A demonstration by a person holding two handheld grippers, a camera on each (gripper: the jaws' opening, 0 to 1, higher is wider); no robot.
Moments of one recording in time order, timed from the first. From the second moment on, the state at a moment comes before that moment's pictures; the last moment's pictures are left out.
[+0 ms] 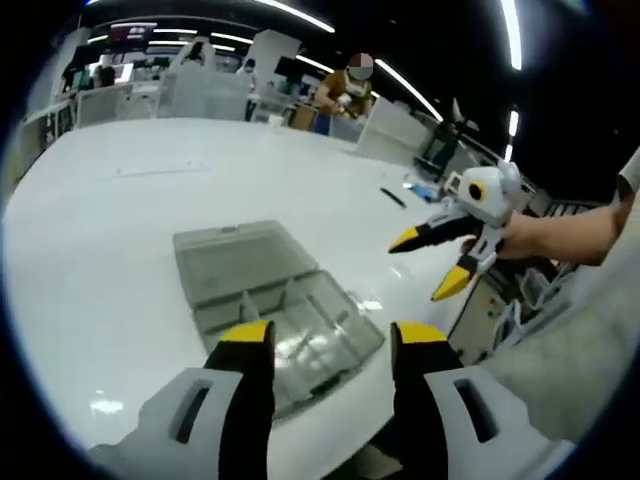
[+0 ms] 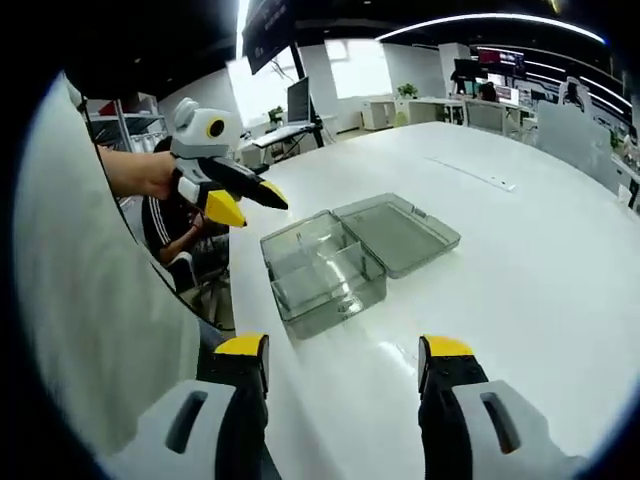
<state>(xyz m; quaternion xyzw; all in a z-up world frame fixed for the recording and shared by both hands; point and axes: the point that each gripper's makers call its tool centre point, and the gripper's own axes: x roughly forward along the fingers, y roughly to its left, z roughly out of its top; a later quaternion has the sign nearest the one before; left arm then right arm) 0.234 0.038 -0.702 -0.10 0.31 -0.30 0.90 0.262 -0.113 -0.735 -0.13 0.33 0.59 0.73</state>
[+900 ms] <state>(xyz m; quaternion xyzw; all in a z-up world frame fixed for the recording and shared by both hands) 0.225 0.031 -0.696 -0.08 0.30 -0.32 0.89 0.290 -0.203 -0.760 -0.14 0.36 0.52 0.76</state>
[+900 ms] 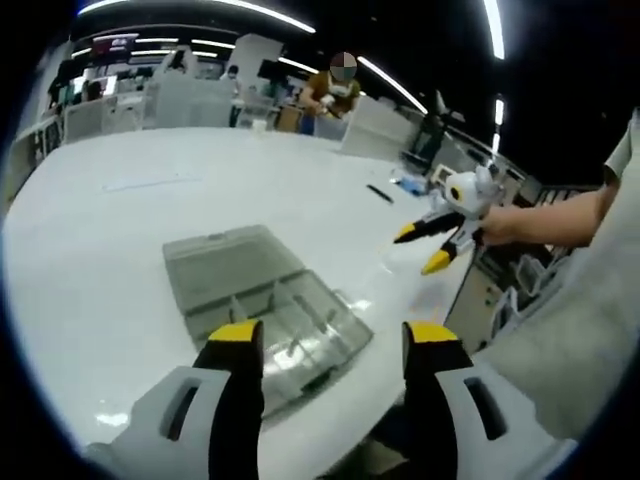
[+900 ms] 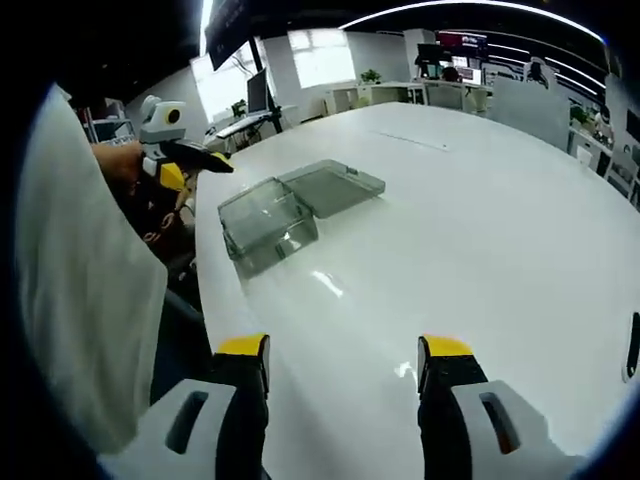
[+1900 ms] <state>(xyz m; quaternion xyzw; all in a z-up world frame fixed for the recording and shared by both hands) 0.223 0.038 -0.690 -0.06 0.31 -0.31 0.90 0.313 -0.231 -0.801 -0.27 0.39 0.55 0.69</state>
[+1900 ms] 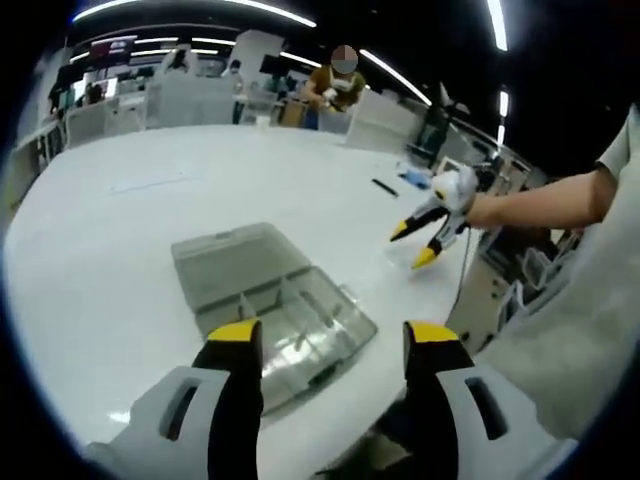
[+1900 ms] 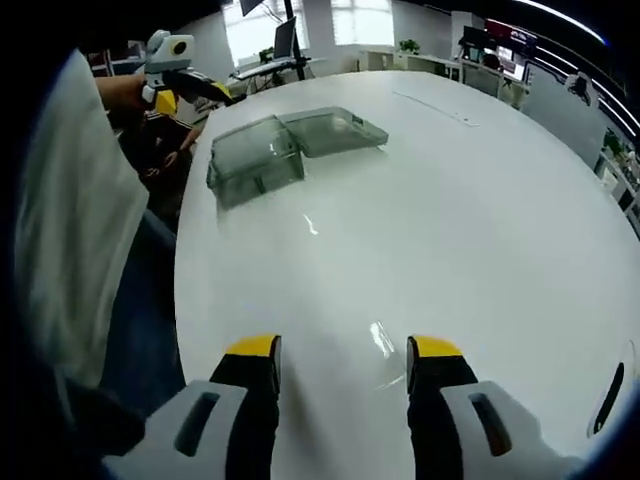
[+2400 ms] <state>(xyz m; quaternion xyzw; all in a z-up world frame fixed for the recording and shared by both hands) 0.223 0.042 -0.691 -0.07 0.32 -0.30 0.90 0.316 -0.244 -0.819 -0.35 0.39 0.57 0.63</state>
